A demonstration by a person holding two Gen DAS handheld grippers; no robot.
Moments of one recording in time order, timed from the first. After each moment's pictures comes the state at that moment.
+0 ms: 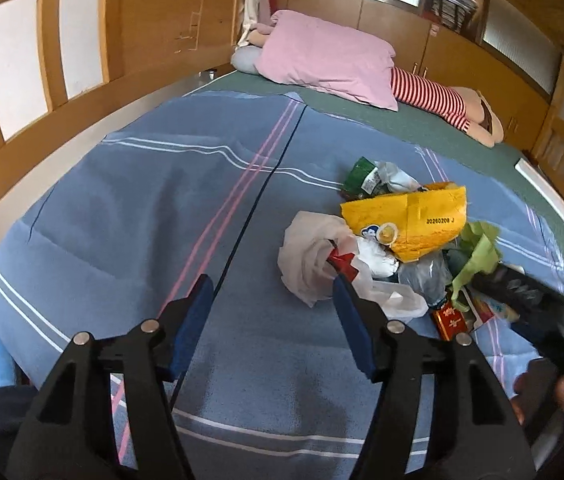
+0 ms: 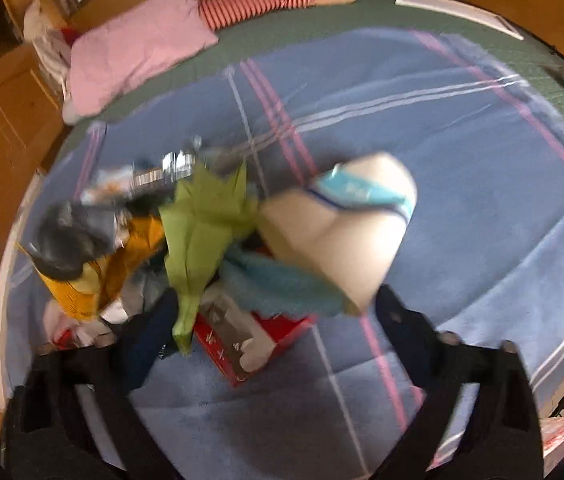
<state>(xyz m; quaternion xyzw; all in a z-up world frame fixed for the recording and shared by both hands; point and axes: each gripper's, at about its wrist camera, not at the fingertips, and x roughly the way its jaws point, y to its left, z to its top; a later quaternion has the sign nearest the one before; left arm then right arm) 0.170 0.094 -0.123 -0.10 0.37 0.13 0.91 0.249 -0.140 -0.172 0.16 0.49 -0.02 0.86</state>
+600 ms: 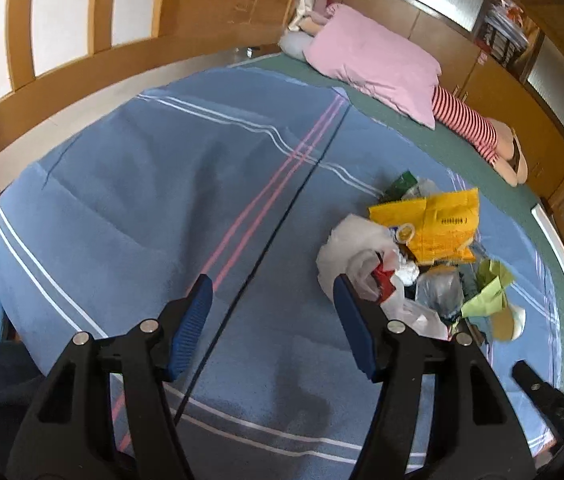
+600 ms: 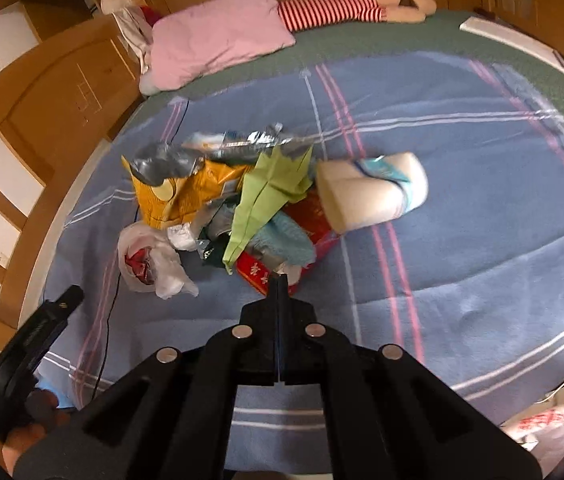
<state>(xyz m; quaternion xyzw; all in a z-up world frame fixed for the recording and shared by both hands) 0.165 0.133 -0.134 -0.19 0.39 0.18 0.88 0.177 -0.144 -0.123 0.13 0.46 0.09 0.88</state>
